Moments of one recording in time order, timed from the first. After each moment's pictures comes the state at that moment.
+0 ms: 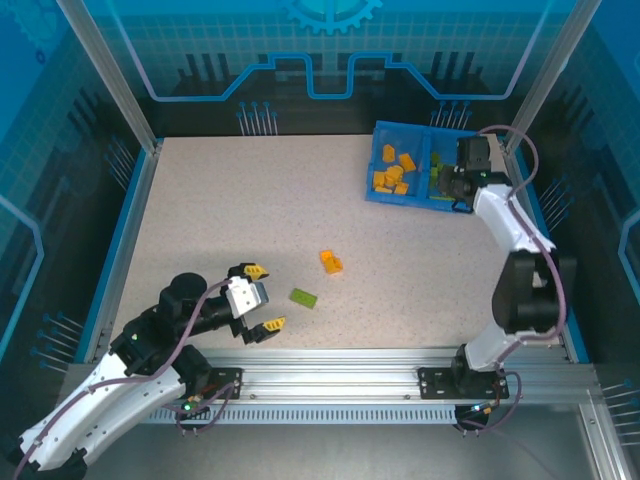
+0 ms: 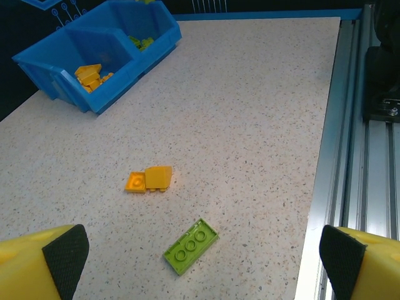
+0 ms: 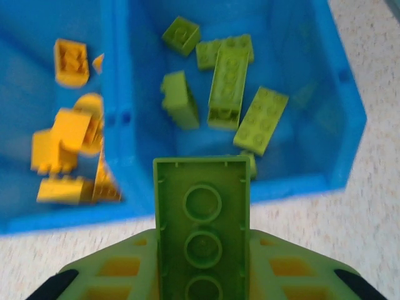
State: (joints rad) left arm -0.68 0.39 0.55 -0.57 0.31 0.34; right arm -0.01 1.71 1.39 -0.55 0.11 0.35
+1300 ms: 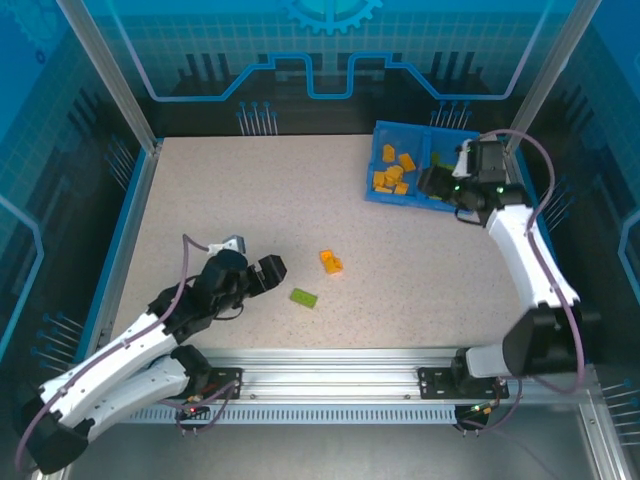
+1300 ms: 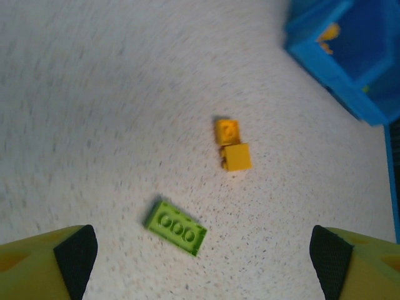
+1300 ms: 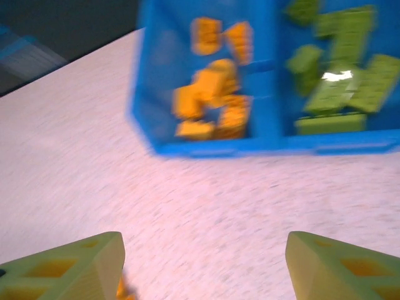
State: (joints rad) left arm -0.69 0.79 0.62 -0.56 -0.16 -1.09; right arm 0.08 1.35 1.28 -0.67 -0.19 0.40
